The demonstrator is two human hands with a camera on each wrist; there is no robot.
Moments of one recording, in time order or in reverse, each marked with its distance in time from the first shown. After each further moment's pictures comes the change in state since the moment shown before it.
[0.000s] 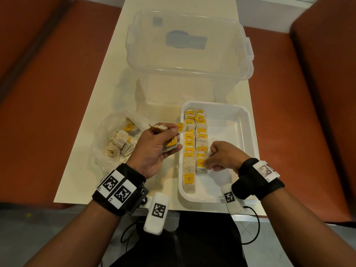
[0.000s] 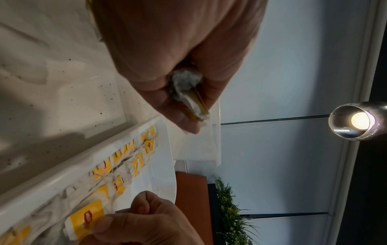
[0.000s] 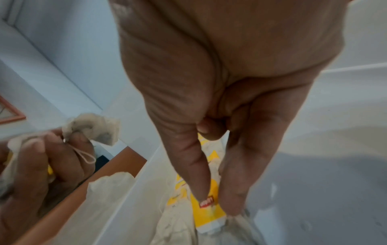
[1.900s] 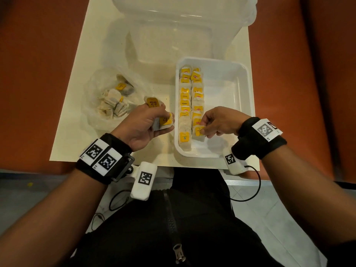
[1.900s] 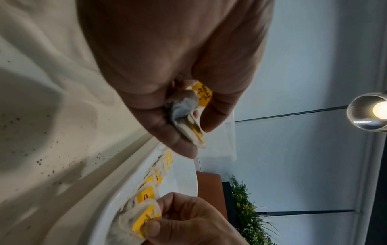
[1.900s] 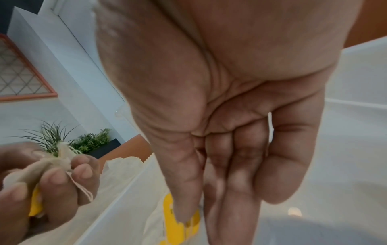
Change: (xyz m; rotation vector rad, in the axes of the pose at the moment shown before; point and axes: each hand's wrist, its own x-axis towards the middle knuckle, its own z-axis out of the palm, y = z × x) left_hand -0.027 -0.024 -0.024 0.104 -0.074 -0.179; right_hand -0.024 0.006 0.005 -0.282 -0.141 -0.040
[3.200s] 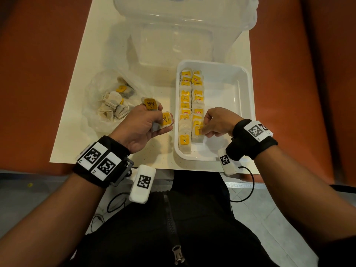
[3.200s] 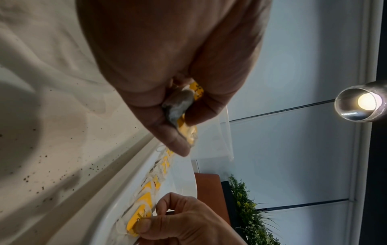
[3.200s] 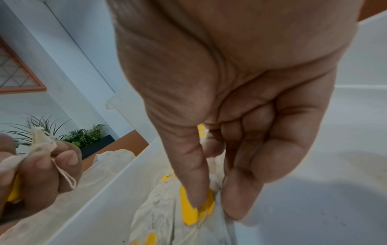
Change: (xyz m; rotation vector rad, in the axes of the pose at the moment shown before) left_hand 0.002 0.002 -0.002 0.031 0.065 0.031; right_hand 0.015 -0.002 0.003 0.028 0.105 0.065
